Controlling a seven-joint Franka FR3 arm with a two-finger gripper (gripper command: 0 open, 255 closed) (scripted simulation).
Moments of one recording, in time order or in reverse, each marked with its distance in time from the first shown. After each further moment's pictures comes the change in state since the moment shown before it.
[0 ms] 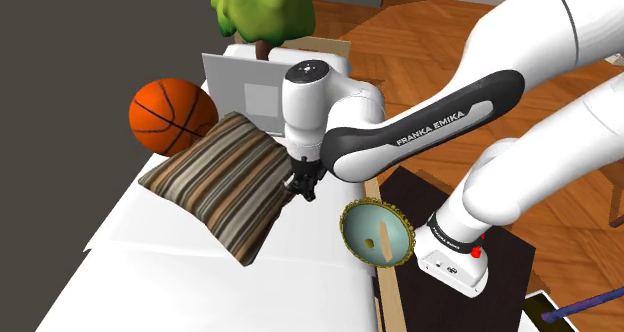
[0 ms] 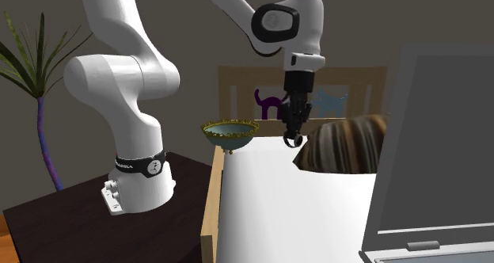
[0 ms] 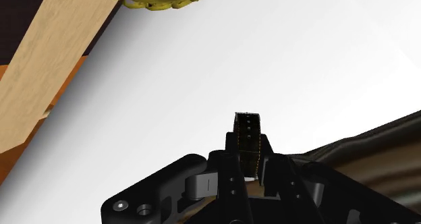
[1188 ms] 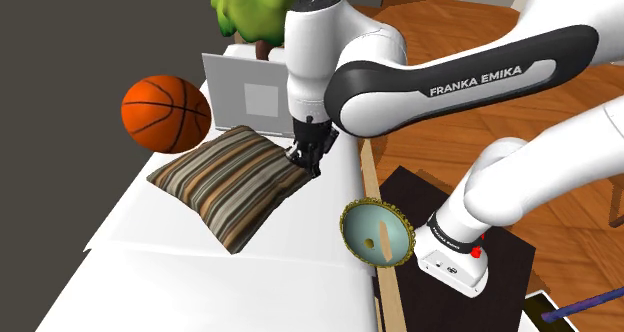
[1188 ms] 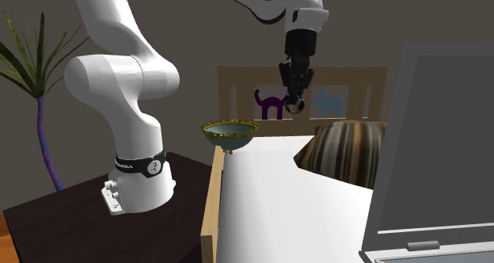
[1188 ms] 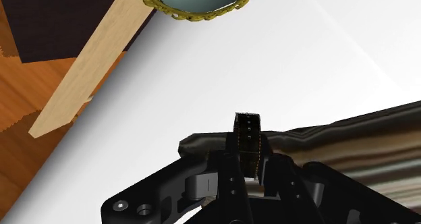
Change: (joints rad) arm 0.030 -0.146 -0.077 0.137 0.047 -0.269 -0.071
